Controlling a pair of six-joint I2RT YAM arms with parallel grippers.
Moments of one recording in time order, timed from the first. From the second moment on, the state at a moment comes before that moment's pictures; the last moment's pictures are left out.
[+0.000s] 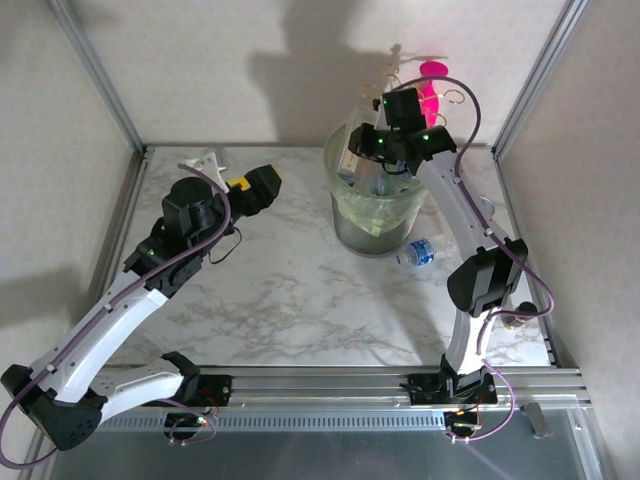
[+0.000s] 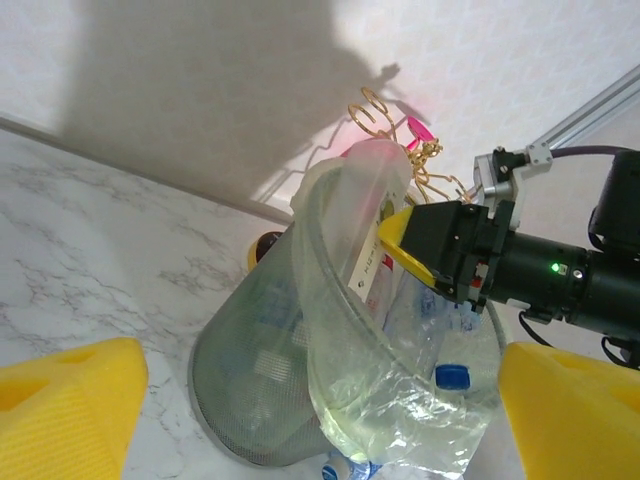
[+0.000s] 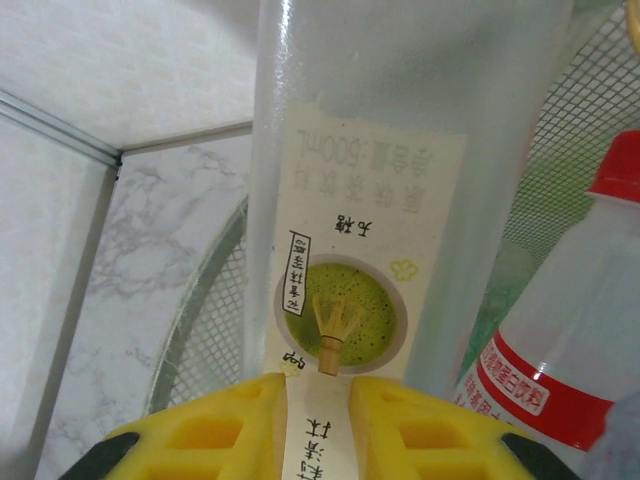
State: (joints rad) left arm -0.56 1.04 1.16 -0.28 -0.13 -0.74; right arm 0.41 1.87 2.03 -0.83 -0.20 0.49
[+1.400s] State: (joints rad) left arm -0.56 1.04 1.01 -0.36 -0.16 -0.79; right arm -0.07 1.14 1.01 -0.87 -0.17 0.87
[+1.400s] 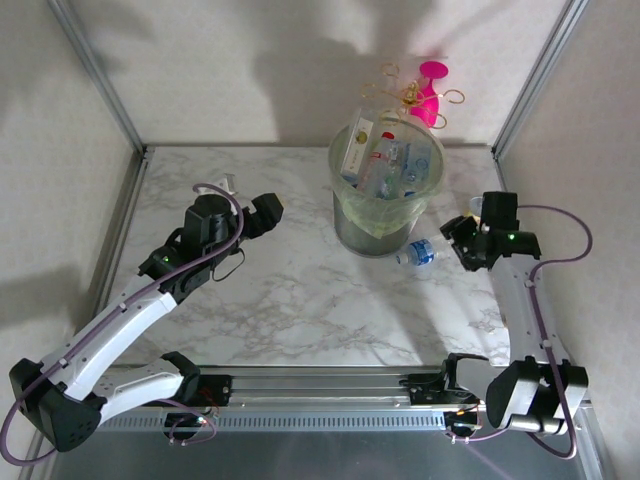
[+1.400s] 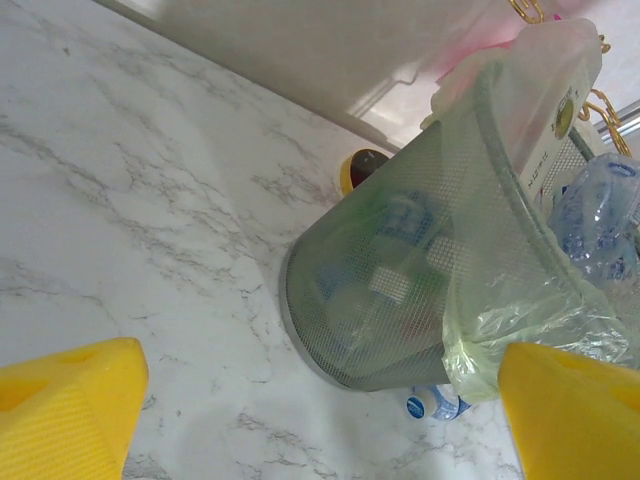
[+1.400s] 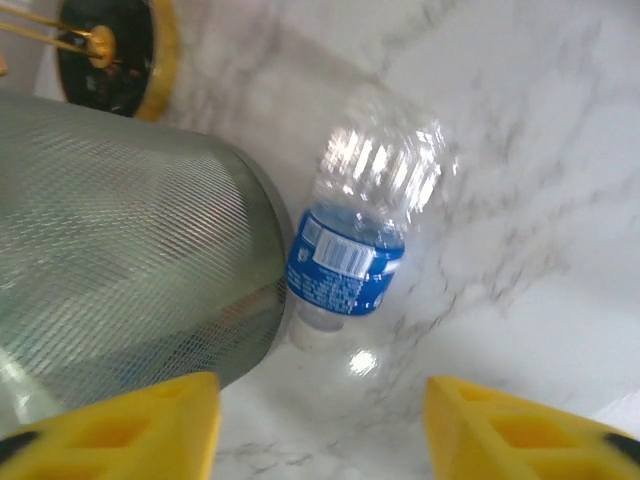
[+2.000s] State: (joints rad) left arm -0.56 0.99 1.01 -0.41 -0.17 -0.79; right arm -0.07 1.51 0.98 -0.67 -0.21 1.11
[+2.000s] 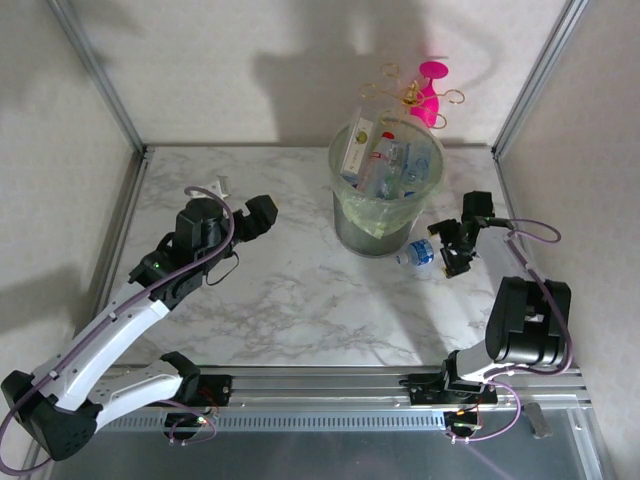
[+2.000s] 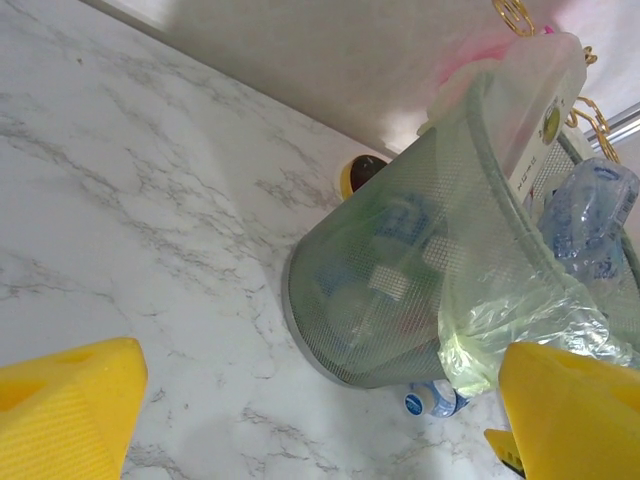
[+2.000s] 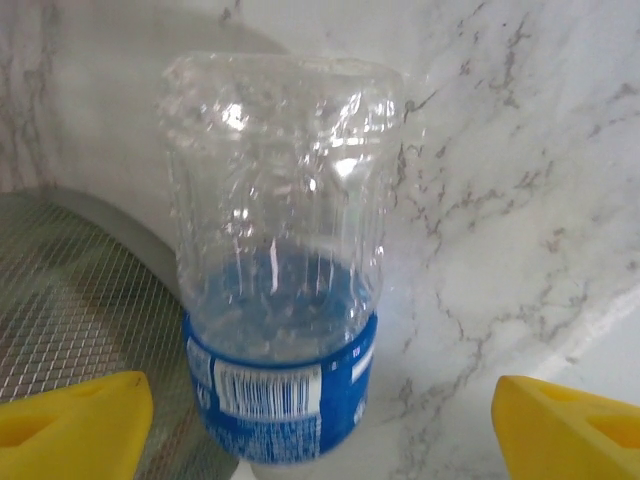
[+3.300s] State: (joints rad) left arm -0.56 1.04 1.07 -0.44 -0.20 -0.76; right arm -0.07 1.51 0.99 -0.69 -0.10 1.11
